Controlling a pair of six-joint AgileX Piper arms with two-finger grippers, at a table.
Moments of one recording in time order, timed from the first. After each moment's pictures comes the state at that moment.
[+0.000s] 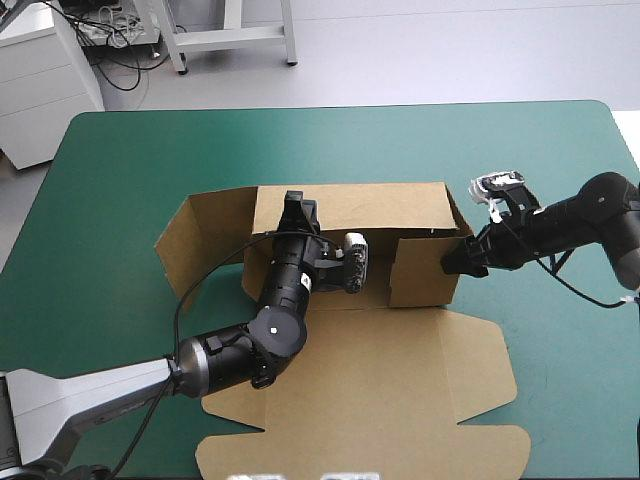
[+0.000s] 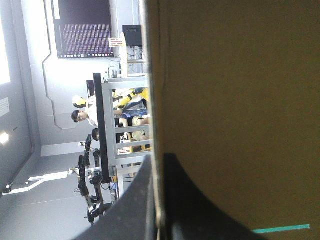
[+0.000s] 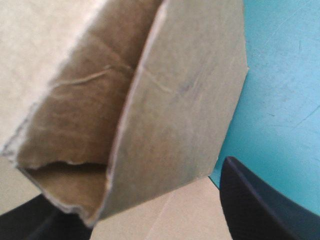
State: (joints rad) left arm -1.07 1.54 -1.01 1.67 0.85 -0.49; right arm -0.04 1.46 -1.18 0.66 1.18 -0.76
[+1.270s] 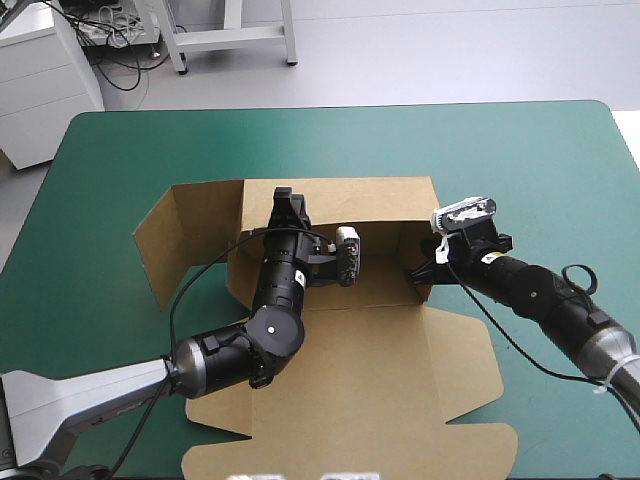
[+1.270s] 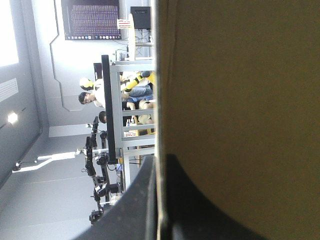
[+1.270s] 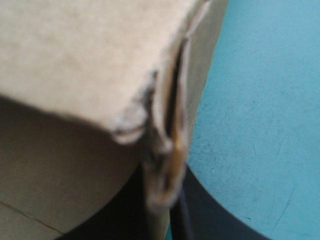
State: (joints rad) left arm -1.07 1.53 -1.01 1.67 0.91 -0.50; right arm 0.36 1.26 -0.77 0.74 0.21 -0.74
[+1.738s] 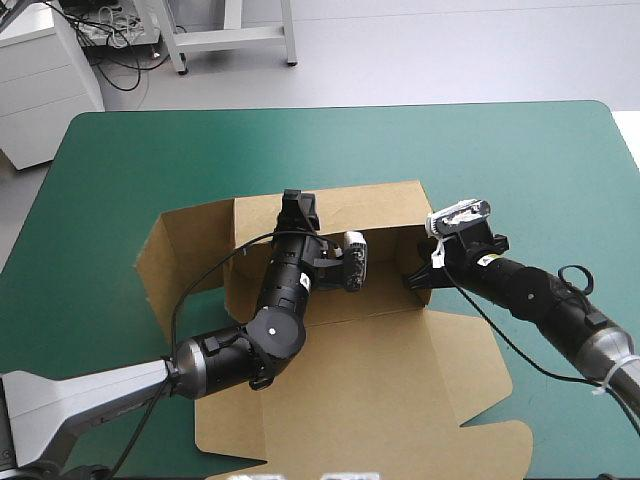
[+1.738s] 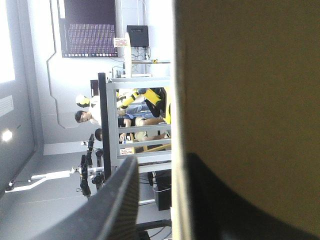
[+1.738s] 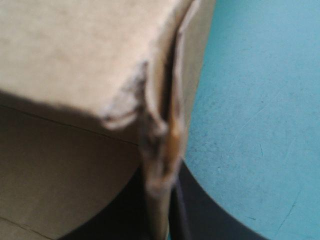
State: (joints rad) left arm -1.07 1.53 -1.01 1.69 0.85 -0.51; right arm 0.37 1.26 -0.77 0.72 0.21 -0.75
